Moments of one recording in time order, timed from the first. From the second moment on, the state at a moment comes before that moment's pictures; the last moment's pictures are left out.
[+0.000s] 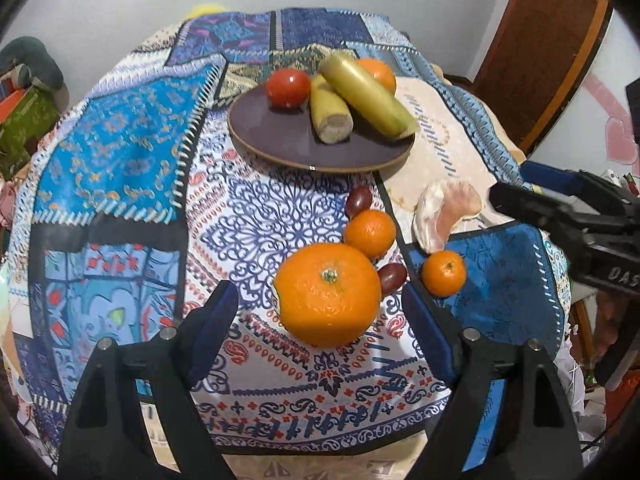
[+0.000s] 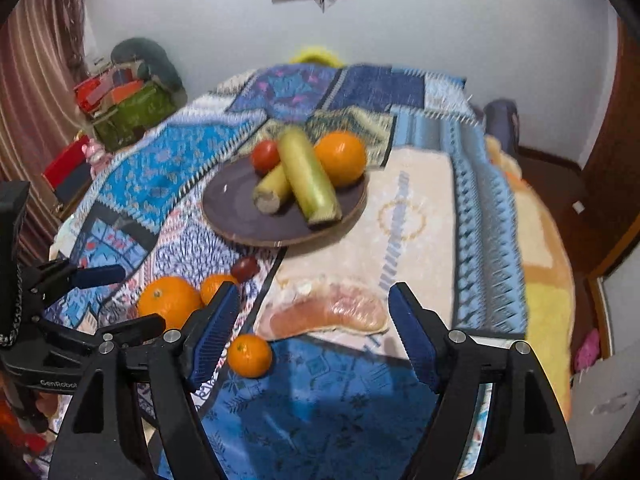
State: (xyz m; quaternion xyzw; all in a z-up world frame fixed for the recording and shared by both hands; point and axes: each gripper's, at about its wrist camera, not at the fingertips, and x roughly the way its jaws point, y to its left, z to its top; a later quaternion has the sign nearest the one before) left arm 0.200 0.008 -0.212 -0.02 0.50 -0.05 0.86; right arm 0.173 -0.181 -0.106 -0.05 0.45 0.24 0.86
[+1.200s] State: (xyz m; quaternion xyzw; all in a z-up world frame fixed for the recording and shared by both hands) left arm 0.199 0.036 -0.218 -0.06 0.49 -0.01 0.87; right arm 0.183 -0.235 -0.160 -0.05 0.52 0.19 0.83
